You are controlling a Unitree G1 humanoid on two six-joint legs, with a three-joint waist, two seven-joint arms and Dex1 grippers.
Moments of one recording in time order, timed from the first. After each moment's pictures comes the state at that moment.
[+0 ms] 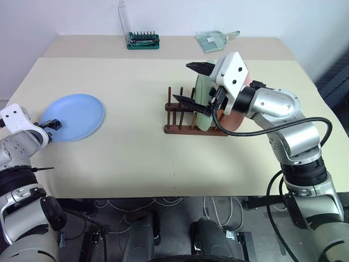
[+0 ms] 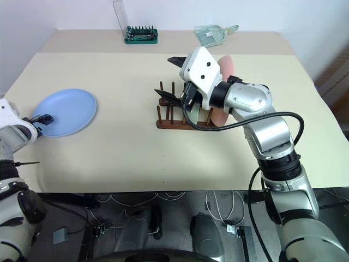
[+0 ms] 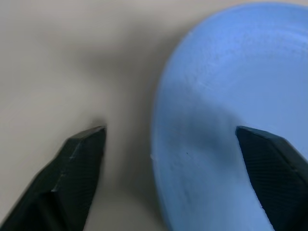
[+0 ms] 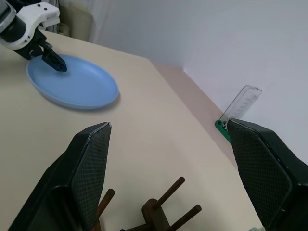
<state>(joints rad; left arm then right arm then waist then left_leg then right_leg) -0.63 0.66 0.63 0.45 -0.37 0.95 -0.04 -0.75 -0.56 0.17 -0.28 0.31 0.42 0.70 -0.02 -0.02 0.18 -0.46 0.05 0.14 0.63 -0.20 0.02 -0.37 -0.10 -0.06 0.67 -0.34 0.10</state>
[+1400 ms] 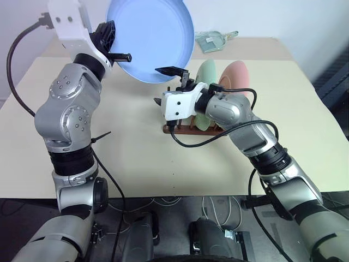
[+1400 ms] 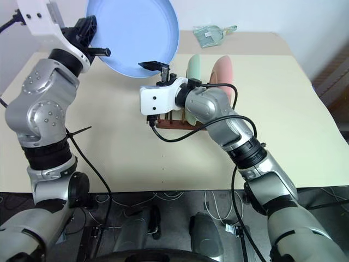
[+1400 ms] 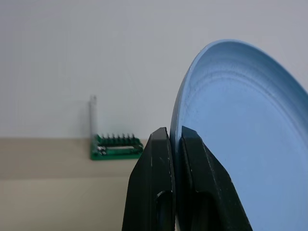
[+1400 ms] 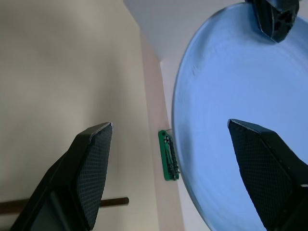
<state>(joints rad) -0.87 0.31 0.26 -0.25 -0.46 0.80 -0.01 -0.91 -0.41 0.45 0.05 -0.43 -0.06 0.55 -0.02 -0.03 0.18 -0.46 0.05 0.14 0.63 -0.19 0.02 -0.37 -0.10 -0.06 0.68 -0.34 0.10</state>
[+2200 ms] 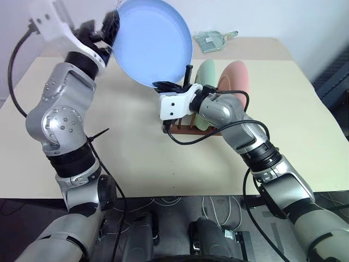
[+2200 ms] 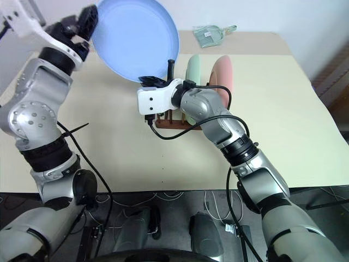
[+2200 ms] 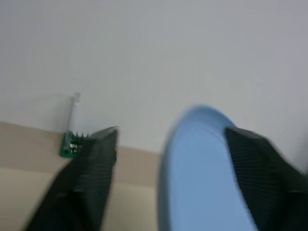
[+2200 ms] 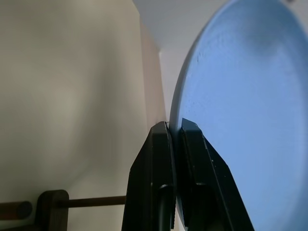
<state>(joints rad) -0.92 0.25 0.47 -0.25 -0.62 0.79 0.05 -0.92 -0.37 0.44 0.14 -0.50 -0.11 0.51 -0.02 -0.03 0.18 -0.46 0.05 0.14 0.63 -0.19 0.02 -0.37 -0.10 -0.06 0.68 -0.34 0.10</state>
